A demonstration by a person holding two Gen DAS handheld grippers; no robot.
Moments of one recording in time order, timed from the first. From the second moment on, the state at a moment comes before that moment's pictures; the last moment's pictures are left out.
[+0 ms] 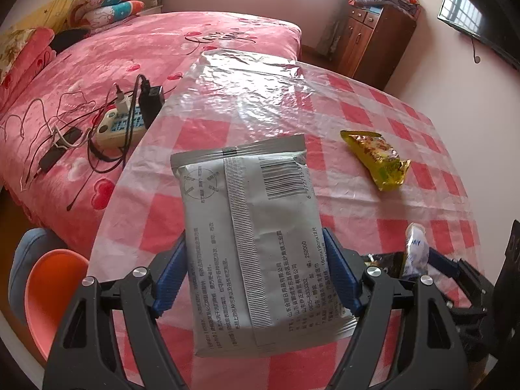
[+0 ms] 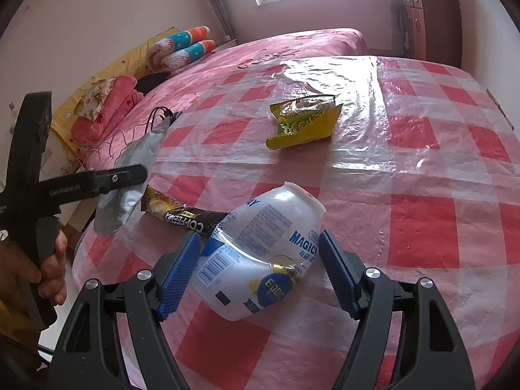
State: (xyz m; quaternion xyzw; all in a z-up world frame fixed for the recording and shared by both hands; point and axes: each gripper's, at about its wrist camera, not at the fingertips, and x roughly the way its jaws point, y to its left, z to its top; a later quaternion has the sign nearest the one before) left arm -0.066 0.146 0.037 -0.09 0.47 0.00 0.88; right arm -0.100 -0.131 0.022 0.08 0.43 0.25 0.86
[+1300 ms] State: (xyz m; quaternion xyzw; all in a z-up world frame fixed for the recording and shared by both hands) left arm -0.135 0.209 0.025 -0.17 0.46 -0.08 0.87; right arm -0.115 -0.095 0.063 0.10 0.39 0.27 0.87
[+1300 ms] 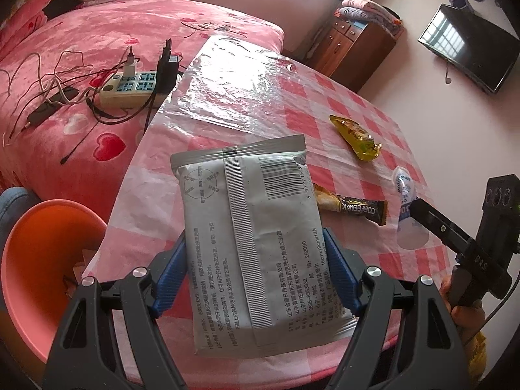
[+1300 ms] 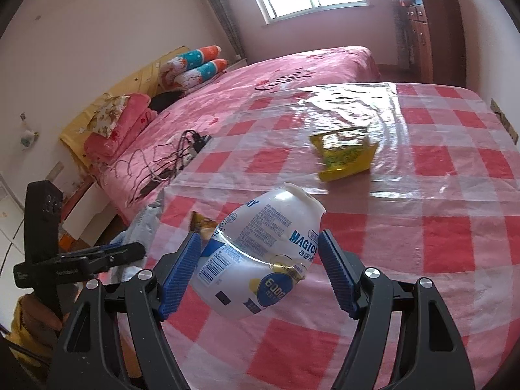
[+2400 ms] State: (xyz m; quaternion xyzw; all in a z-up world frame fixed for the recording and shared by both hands) left arm -0.224 0.377 -0.013 -0.27 0.44 0.11 0.85; right arm -0.147 0.142 0.077 0.03 0.43 0.50 0.75
